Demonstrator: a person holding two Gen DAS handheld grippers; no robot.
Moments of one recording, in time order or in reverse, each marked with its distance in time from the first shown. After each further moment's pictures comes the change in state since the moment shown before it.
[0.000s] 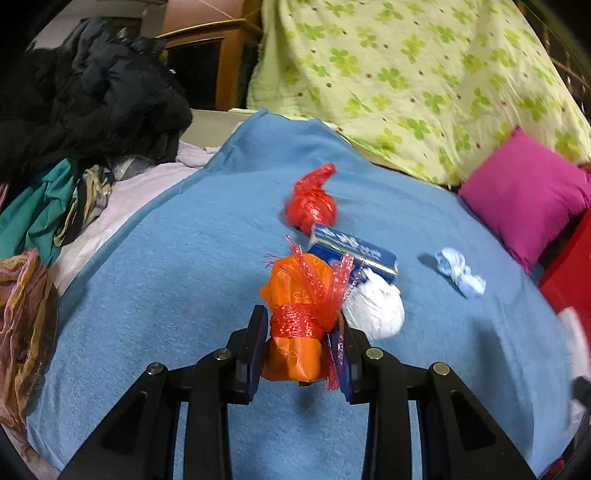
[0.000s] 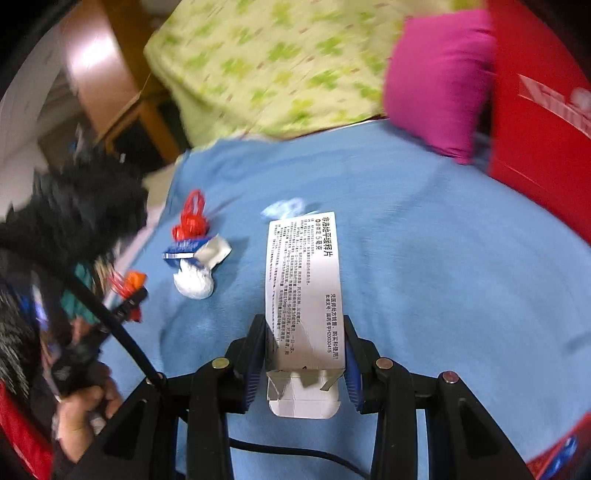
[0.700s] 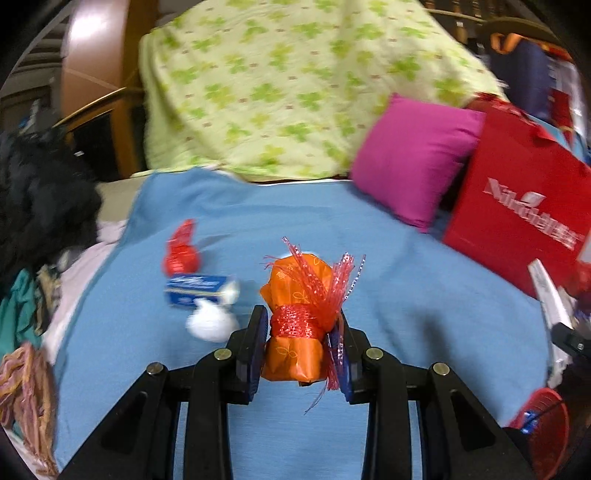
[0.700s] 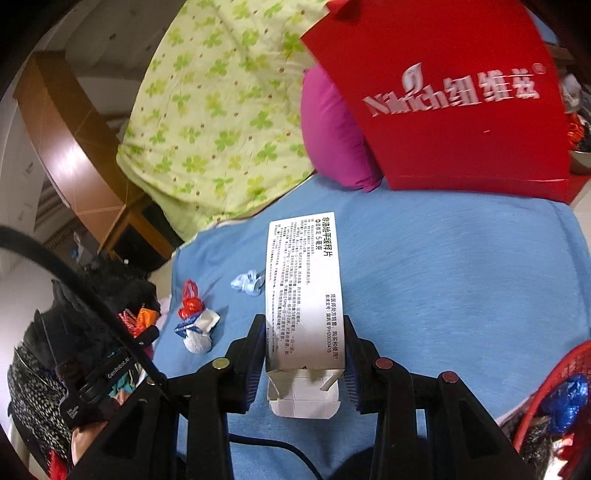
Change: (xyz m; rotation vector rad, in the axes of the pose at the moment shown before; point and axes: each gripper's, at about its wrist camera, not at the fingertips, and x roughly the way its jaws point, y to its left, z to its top) left arm -0.107 -0.141 -0.002 0.327 -0.054 -0.217; right arm -0.119 -0.102 -0.022 0.259 -0.232 0.055
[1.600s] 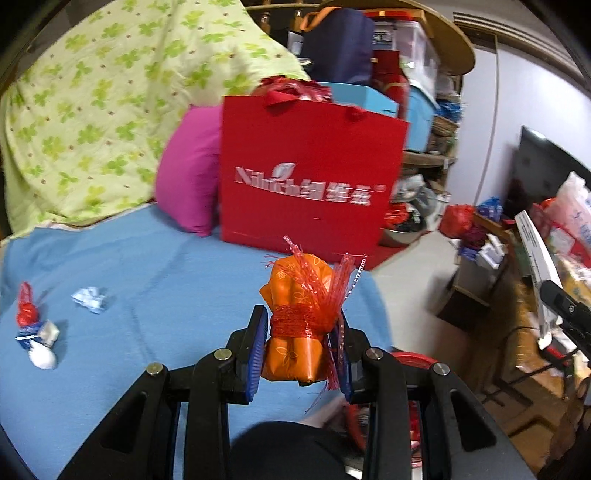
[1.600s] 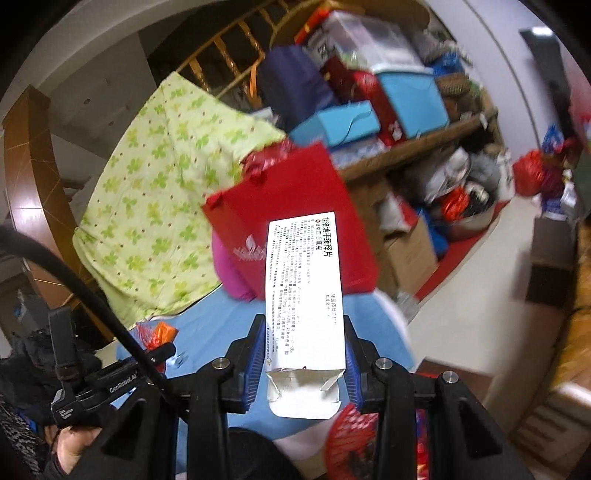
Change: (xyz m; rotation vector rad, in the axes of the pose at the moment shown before) left arm -0.089 -0.220 -0.021 0.255 -0.001 -0.486; right arm -0.268 -0.087 -0.019 0.004 -0.402 -0.328
